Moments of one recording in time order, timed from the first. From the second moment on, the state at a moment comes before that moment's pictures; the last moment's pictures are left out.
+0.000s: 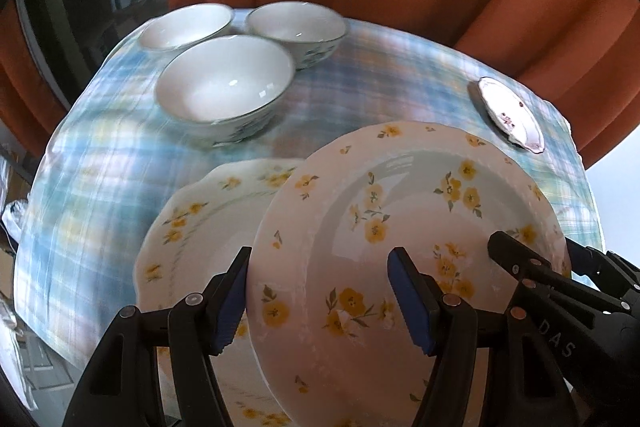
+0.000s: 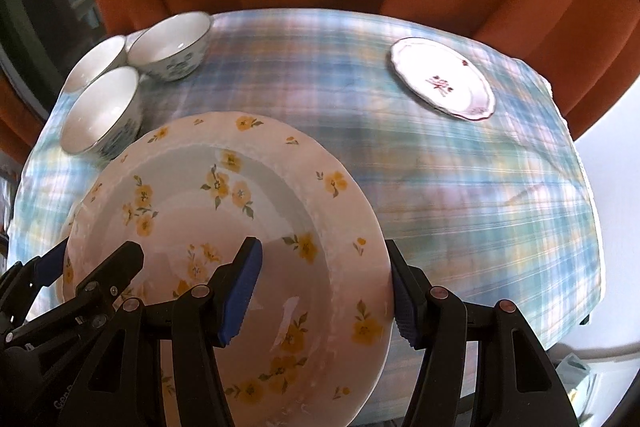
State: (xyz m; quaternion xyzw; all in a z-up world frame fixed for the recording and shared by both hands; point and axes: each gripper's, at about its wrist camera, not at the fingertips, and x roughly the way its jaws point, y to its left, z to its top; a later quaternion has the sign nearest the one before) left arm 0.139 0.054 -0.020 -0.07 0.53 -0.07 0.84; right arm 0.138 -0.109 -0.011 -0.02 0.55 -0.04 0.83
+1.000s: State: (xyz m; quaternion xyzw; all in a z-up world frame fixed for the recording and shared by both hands) left arm 0.138 0.110 -0.074 -0.07 0.59 -0.05 0.80; right arm 0.153 -0.040 -0.060 -0.06 0.62 -0.02 0.79
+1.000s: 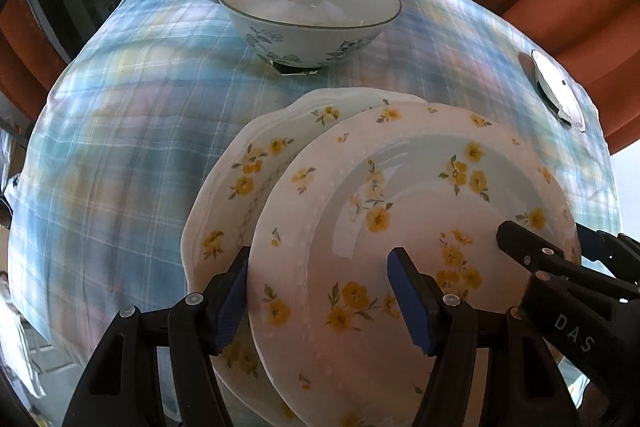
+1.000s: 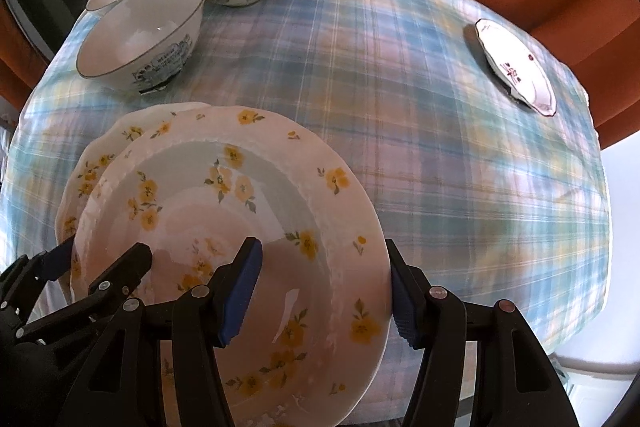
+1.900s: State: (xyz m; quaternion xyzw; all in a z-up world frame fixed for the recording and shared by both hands) left arm 0.141 0.082 -0.078 0.02 0.59 0.03 0.81; right arm 0.141 -0.071 -0.051 -0.03 0.59 -0.01 0.80
